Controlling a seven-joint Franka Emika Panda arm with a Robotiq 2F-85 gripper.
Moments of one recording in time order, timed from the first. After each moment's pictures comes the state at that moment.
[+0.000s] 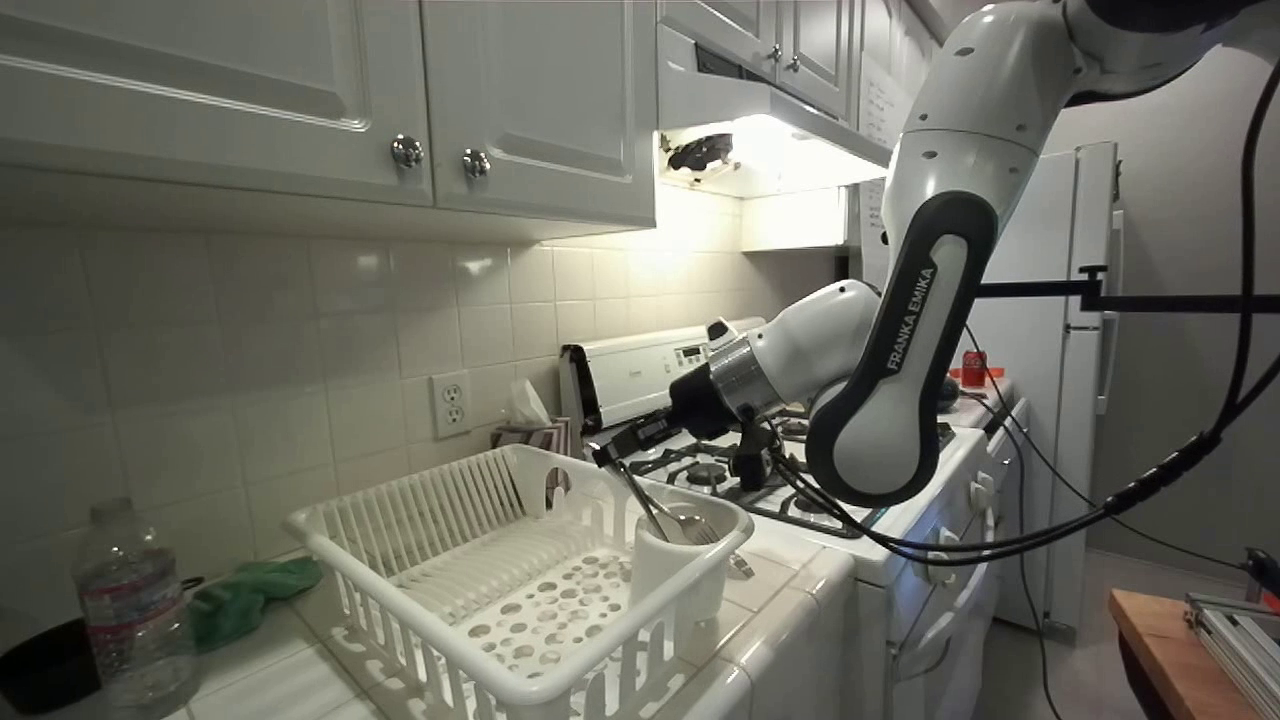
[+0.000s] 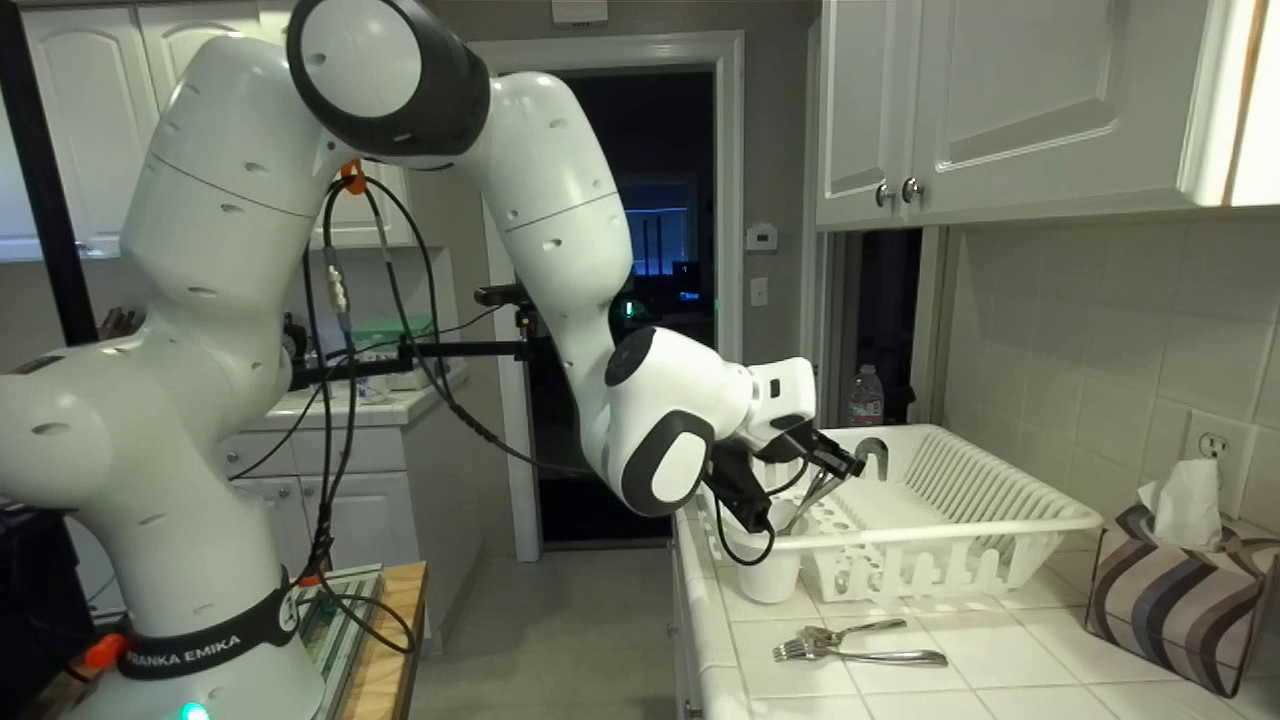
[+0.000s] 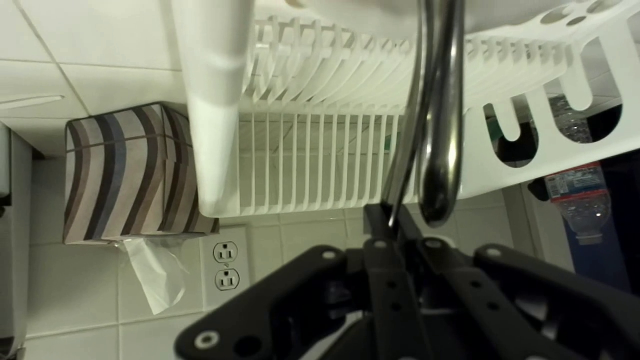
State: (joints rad) arm -0.17 0.51 0.10 -2.32 -0.27 3.88 0.16
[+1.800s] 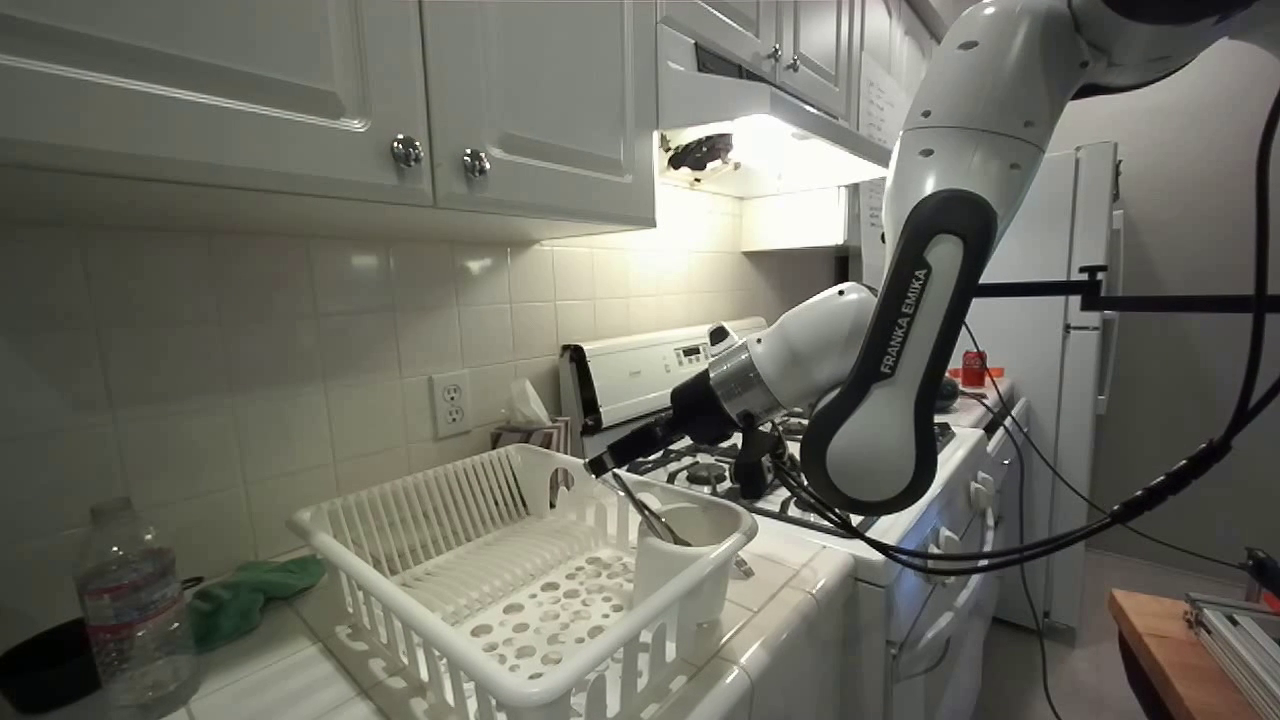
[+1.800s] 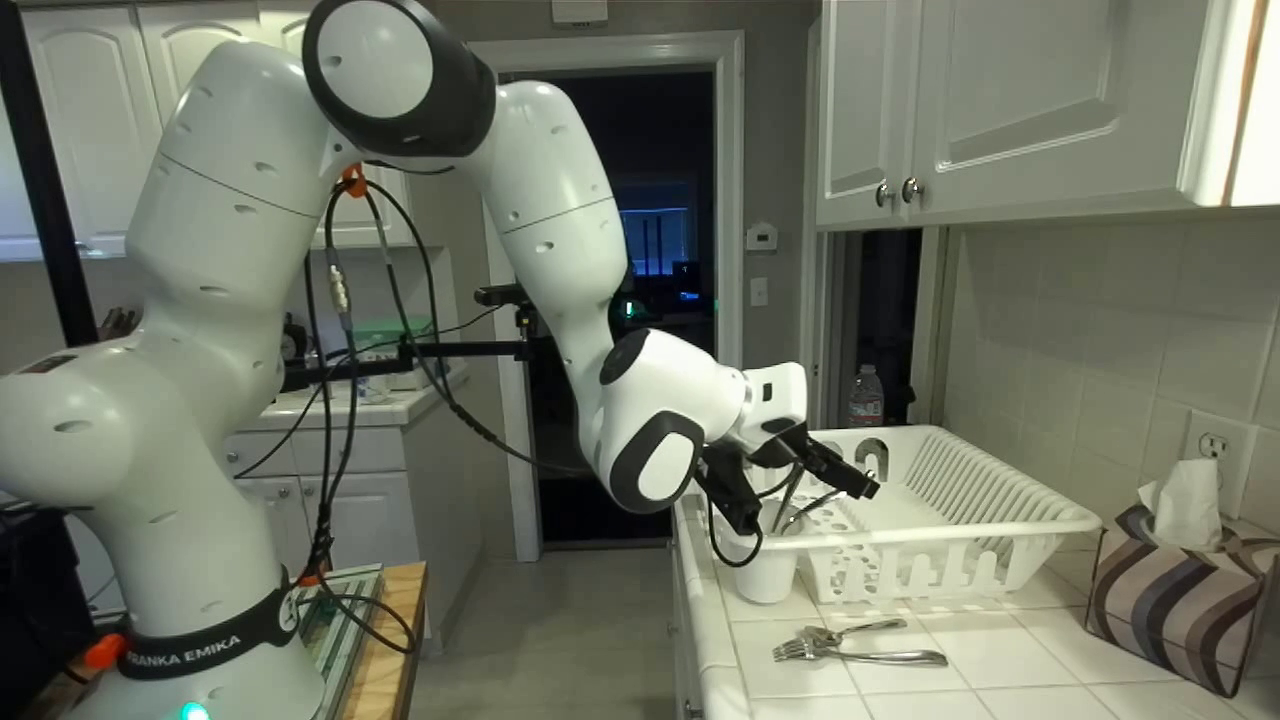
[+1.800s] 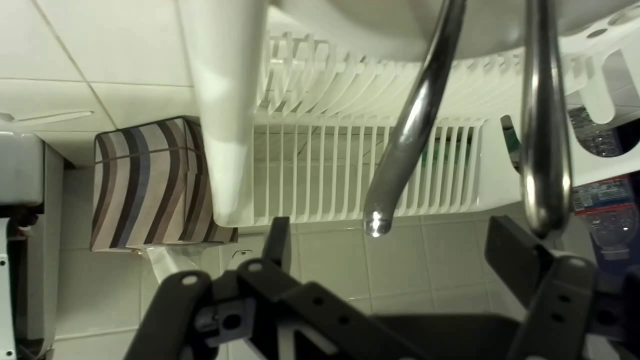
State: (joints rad) arm -0.09 0.50 0.05 -2.34 -0.16 3.87 0.12
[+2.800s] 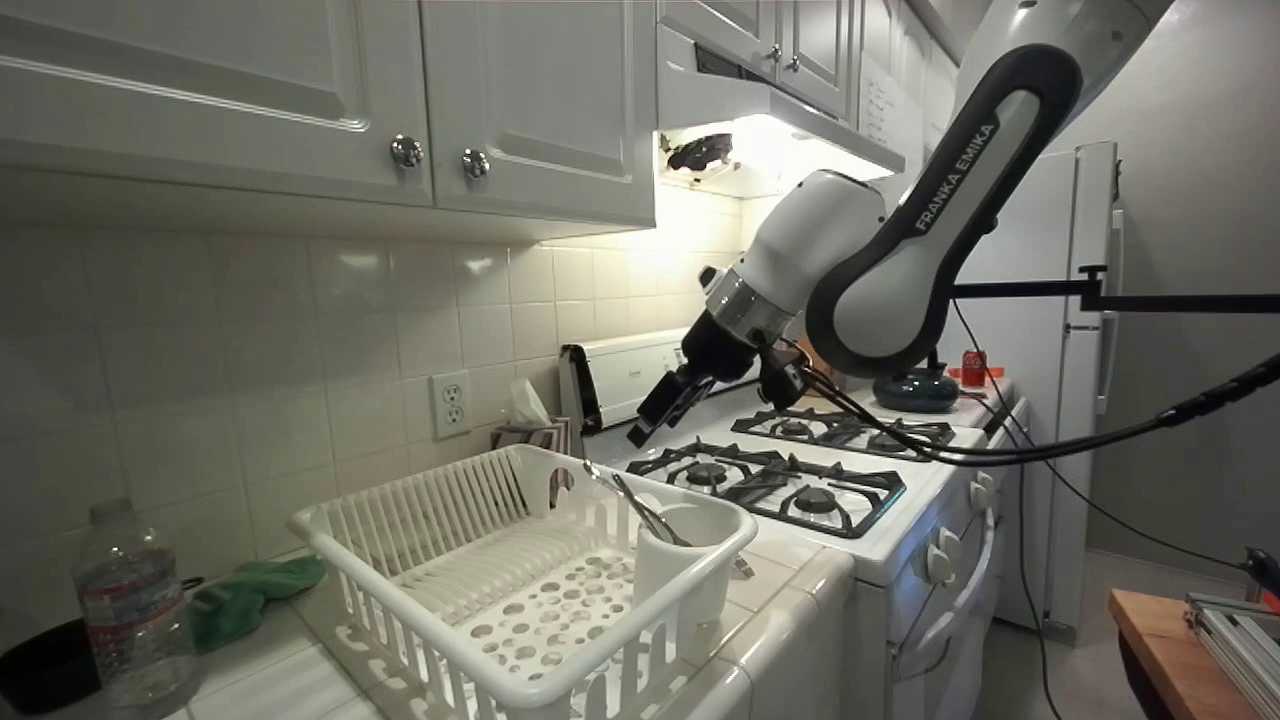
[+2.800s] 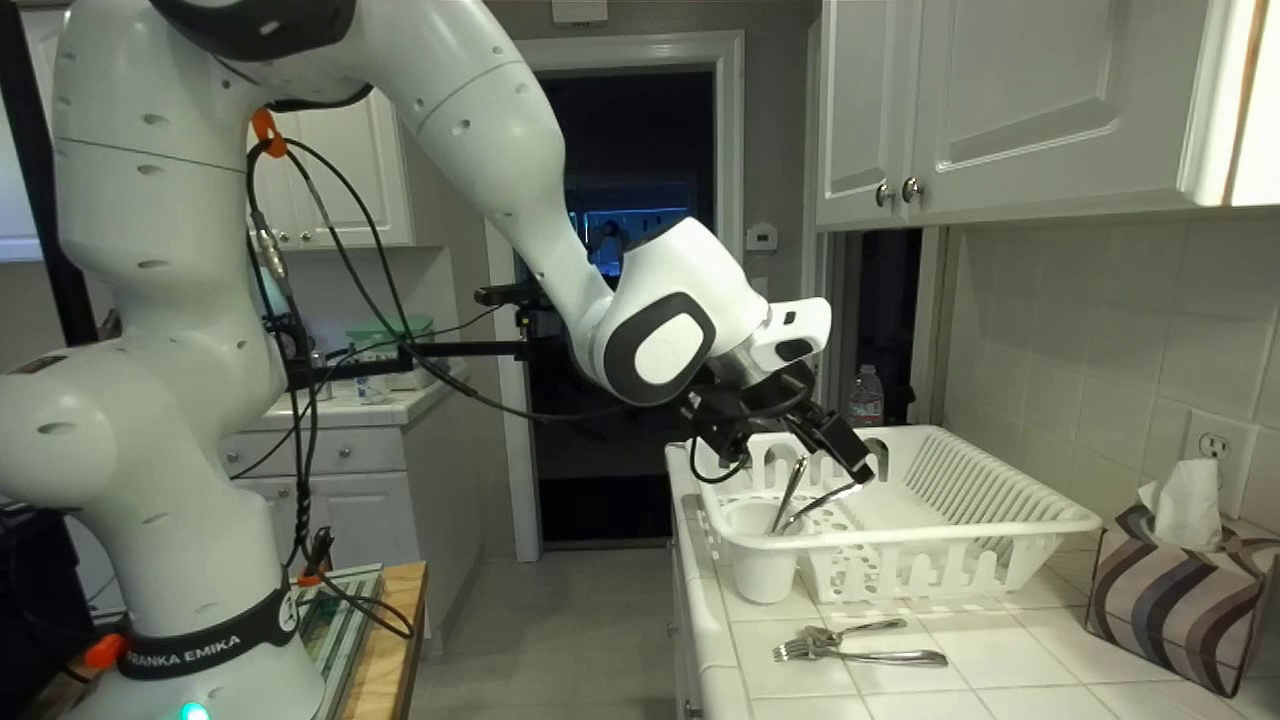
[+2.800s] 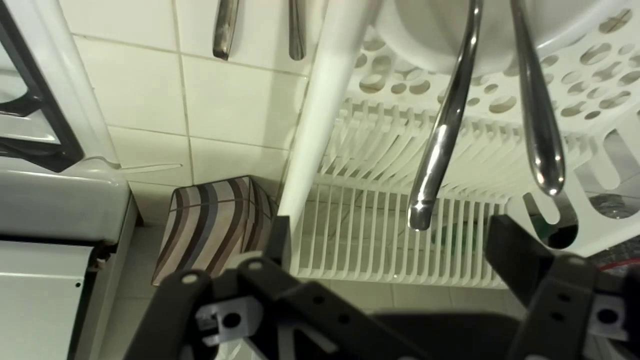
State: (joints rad) arm -0.15 0.19 0.08 -2.39 -0.19 3.27 0.12
